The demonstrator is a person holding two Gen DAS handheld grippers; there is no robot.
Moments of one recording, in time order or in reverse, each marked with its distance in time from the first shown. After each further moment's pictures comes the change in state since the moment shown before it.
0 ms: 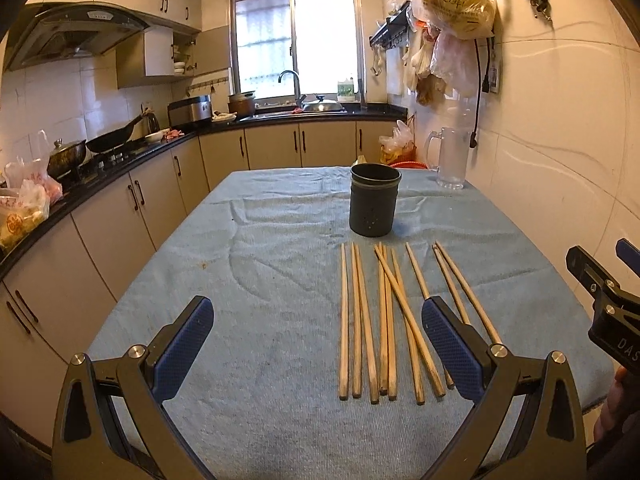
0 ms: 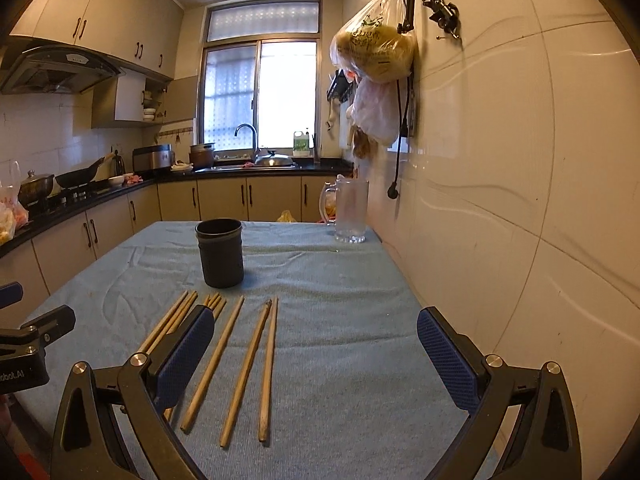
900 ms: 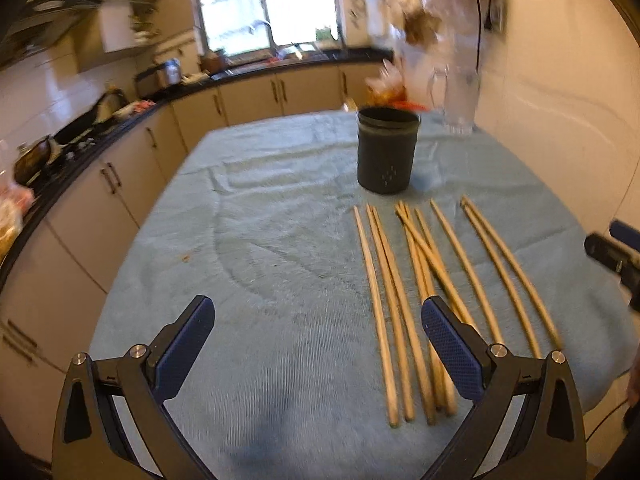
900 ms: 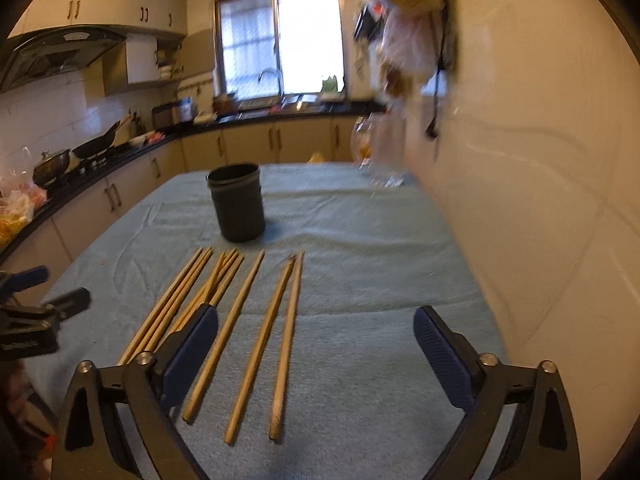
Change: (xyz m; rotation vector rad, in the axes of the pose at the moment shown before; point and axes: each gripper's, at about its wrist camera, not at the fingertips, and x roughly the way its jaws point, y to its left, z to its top) left arm 0.099 0.018 0.022 0.120 0.230 -0.054; right arm 0.083 -0.009 0.005 0.049 0.298 0.182
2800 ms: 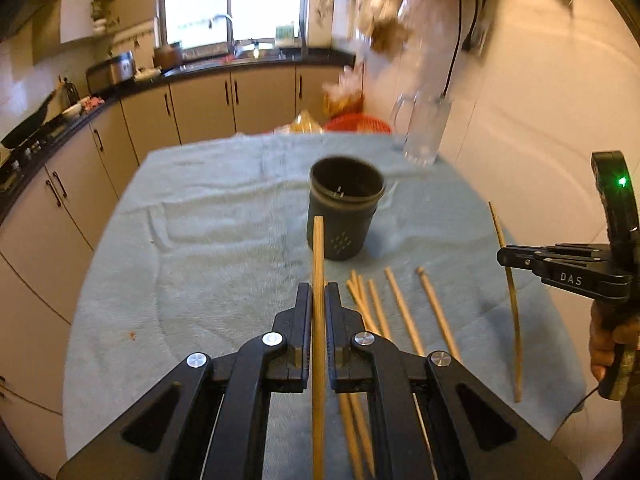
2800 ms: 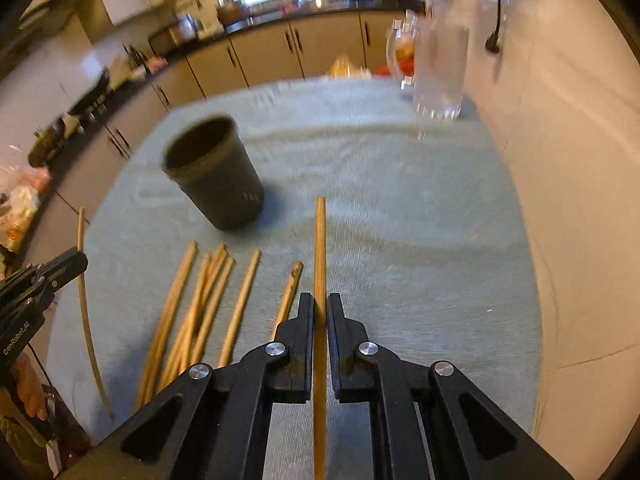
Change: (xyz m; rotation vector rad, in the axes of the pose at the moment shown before) left arm 0.001 0.001 0.085 -0.030 -0.017 -0.199; right arm 0.090 -0.019 0.089 0.004 0.308 0.112
